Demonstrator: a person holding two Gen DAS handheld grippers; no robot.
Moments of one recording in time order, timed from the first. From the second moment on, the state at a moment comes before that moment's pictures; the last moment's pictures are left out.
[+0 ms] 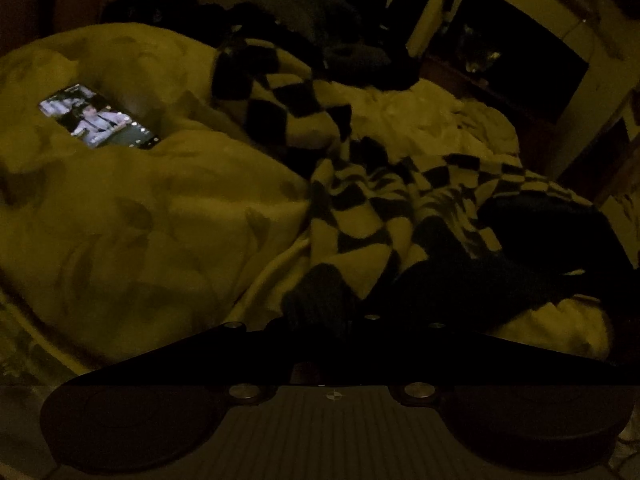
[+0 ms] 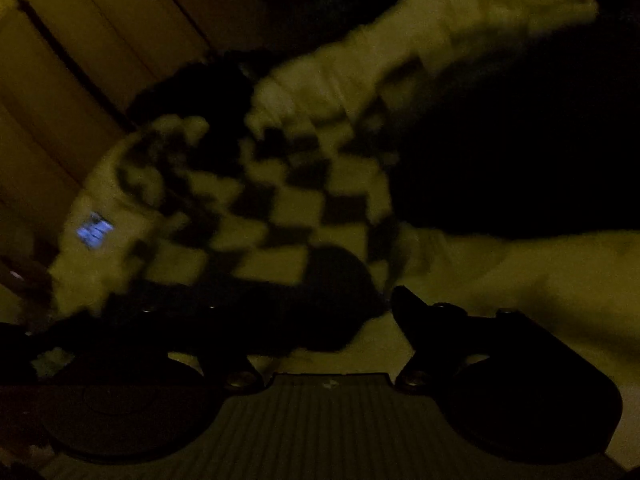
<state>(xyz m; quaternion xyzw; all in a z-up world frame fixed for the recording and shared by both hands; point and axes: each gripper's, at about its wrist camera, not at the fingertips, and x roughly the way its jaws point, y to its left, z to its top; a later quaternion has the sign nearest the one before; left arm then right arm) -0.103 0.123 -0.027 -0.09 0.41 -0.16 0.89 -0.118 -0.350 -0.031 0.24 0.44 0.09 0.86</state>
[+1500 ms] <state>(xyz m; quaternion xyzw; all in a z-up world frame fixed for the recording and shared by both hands) 0.134 0.019 -0.043 0.07 0.40 -0.04 0.92 0.038 -0.303 0.013 0.20 0.42 0.14 0.87</state>
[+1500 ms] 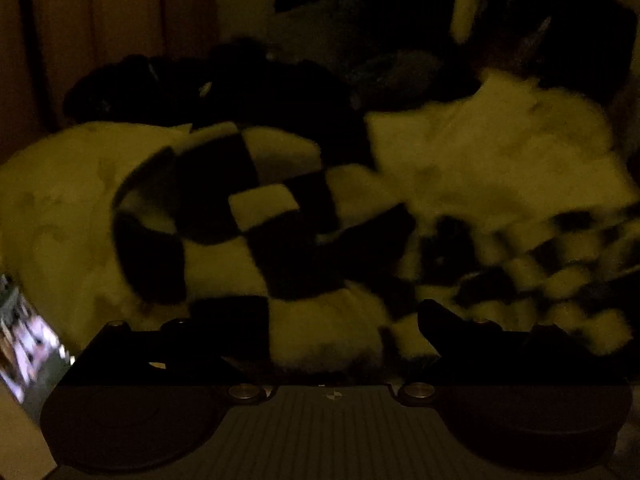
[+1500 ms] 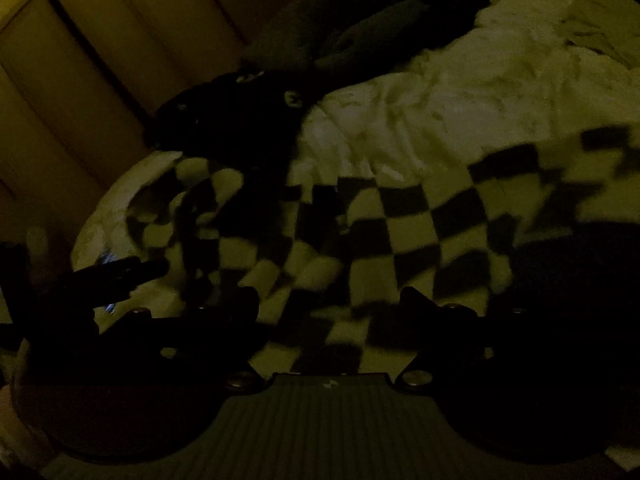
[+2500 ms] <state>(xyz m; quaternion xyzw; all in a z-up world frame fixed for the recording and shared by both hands) 0.110 0.042 0.003 0.18 0.21 0.05 0.96 0.222 -0.303 -0.117 -0.03 0.46 0.05 0.88</state>
